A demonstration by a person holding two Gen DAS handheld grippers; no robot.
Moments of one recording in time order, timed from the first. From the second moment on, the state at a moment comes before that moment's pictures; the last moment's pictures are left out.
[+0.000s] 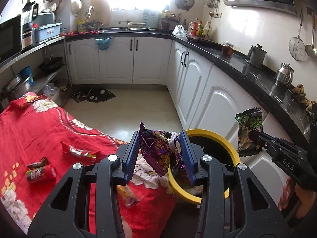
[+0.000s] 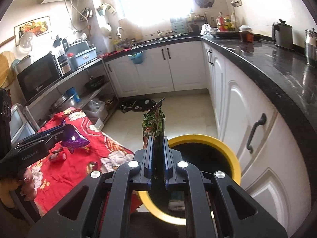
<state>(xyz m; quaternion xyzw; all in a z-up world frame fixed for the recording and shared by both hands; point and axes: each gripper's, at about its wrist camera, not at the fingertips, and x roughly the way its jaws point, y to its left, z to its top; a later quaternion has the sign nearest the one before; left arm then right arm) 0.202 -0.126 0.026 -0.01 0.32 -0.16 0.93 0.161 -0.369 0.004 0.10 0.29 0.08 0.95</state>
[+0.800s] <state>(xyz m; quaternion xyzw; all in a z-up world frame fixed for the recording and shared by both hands) 0.224 -0.182 0.000 0.01 0.35 -0.20 0.92 0.164 -0.392 -0.021 0.09 0.32 0.03 0.94</state>
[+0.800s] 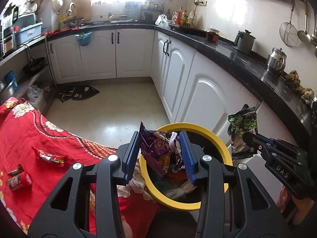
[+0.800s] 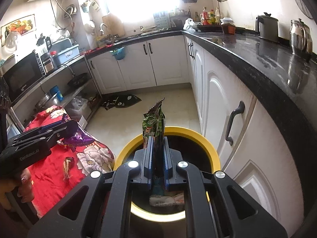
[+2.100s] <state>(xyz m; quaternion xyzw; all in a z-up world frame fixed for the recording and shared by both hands) 0.284 -0.197 -0.074 -0.01 0.44 -0.19 0.88 0.199 -0.395 -0.102 0.10 0.42 0.00 0.90</state>
